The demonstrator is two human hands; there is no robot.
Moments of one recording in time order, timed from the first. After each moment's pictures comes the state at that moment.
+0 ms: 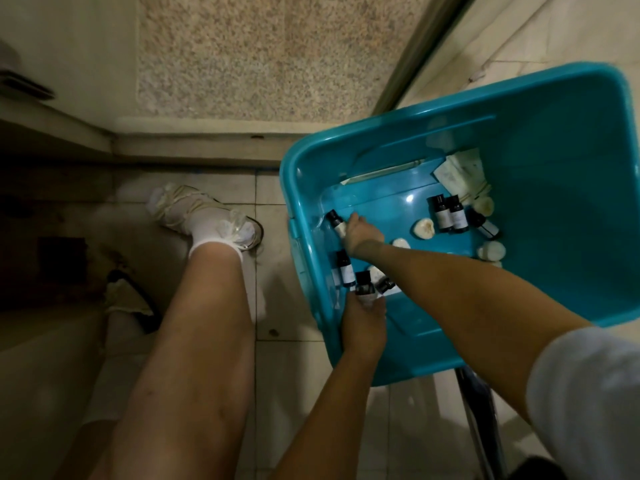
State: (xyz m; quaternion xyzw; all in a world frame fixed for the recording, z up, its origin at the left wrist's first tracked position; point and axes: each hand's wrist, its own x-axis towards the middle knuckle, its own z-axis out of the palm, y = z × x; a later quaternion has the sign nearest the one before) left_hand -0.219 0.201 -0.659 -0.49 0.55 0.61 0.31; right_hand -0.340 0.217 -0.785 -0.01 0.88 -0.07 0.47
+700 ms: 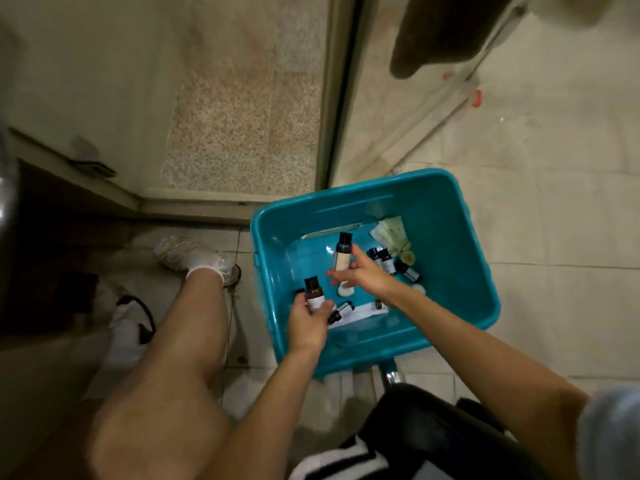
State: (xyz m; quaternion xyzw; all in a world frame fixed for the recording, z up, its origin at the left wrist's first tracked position) left_hand -0.240 0.217 -0.557 -0.46 0.60 0.63 0.16; right_hand -0.341 0.324 -0.572 0.06 0.70 -0.52 0.48
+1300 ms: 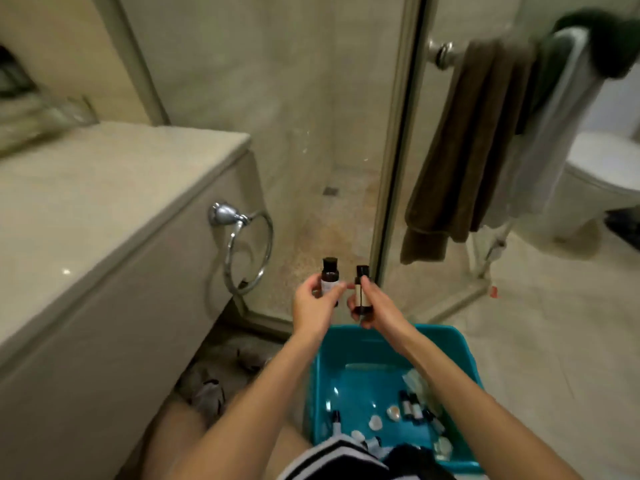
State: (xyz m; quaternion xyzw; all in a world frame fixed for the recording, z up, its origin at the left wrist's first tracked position) left_hand -0.234 0.170 -0.261 -0.27 0.66 0.67 -0.18; right_hand -0.305 0.278 -0.294 -0.11 0.66 -0.67 0.32
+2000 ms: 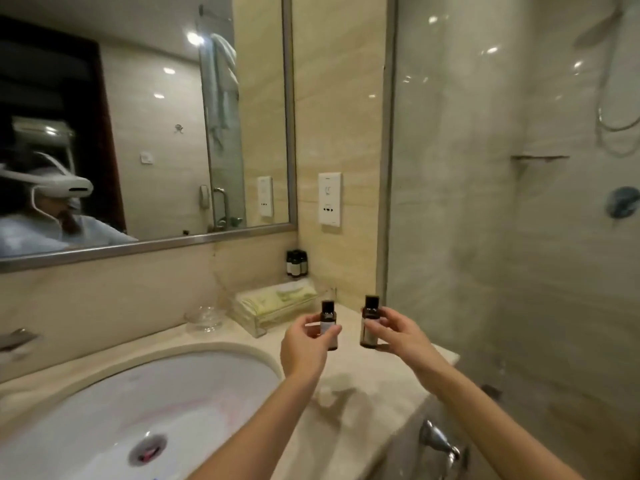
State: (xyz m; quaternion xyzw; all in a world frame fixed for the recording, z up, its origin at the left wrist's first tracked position) left_hand -0.113 -0.091 -0.022 -0.39 0.63 0.48 -0.46; right_hand -0.248 0.006 -0.008 -0.46 0.59 -0.61 0.27
